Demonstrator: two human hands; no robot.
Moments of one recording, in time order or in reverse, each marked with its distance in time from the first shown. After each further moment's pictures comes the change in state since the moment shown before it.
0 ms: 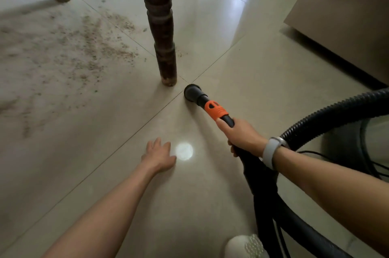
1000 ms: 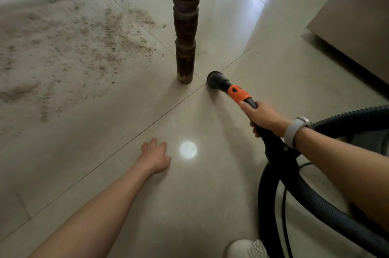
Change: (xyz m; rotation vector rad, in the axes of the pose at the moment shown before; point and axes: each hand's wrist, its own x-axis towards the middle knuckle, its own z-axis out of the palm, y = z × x) left_hand -0.004 -0.042 0.005 -0.041 0.015 -0.060; right_hand 0.042 -0.016 -0.030 -0.076 0.067 -0.017
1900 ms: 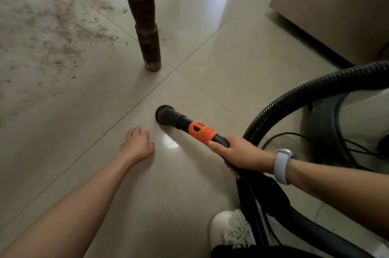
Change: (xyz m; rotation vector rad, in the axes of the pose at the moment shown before) left_hand 0.016 0.014 0.008 0.073 0.082 0.100; right_hand -0.101 0.054 0.033 0.003 -0.330 0.036
